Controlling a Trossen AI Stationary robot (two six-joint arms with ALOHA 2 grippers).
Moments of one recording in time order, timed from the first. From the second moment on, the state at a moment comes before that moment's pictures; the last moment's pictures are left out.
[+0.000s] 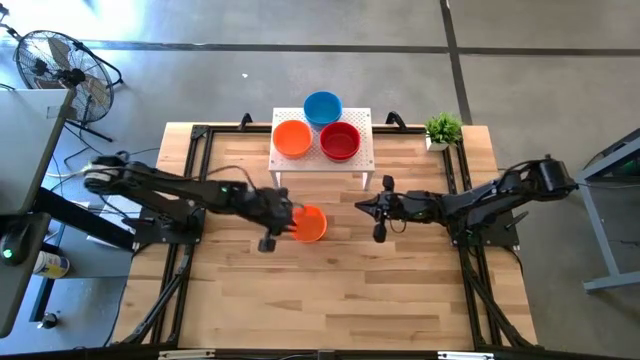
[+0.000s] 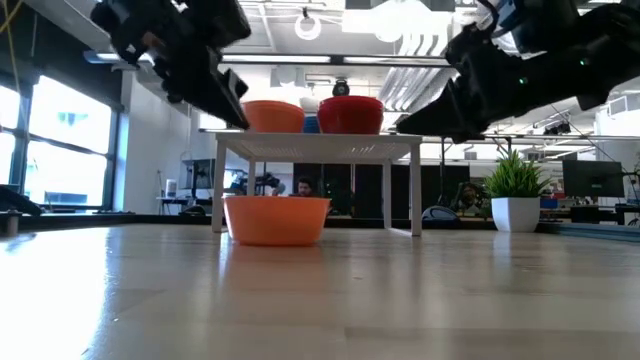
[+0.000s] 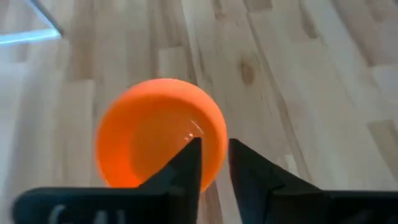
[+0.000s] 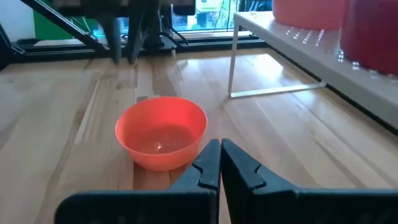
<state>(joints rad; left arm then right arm) -0.08 1.29 0.79 -0.23 0.05 0.09 0.06 1.32 0.34 0.73 0.26 0.08</state>
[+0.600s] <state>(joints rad) -0.21 1.66 0.98 -0.37 -0.20 0.05 0.06 1.32 0.31 0.74 0.24 0.10</state>
